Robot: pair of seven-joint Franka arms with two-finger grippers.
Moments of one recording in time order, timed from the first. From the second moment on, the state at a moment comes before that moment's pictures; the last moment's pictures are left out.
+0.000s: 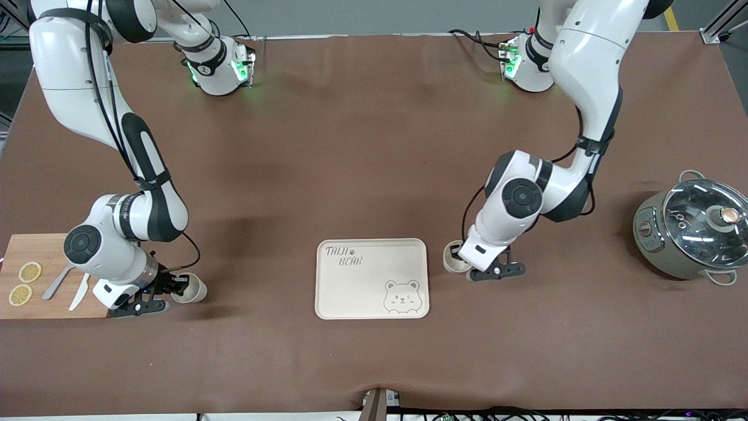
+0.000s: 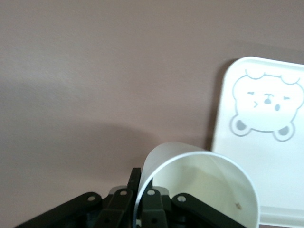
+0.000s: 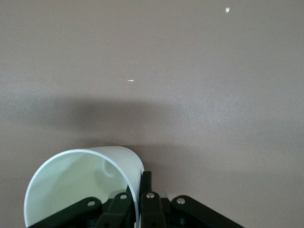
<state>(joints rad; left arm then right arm) -0.35 0.65 -0.11 -1.58 0.05 2.30 -0.64 0.03 0.72 -0.04 -1.61 0.04 2.45 -0.16</state>
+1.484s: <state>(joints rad) -0.55 0.87 -0.08 -1.34 0.05 2.30 -0.87 0.34 0.71 0.11 -1.26 0.05 2.05 0.56</state>
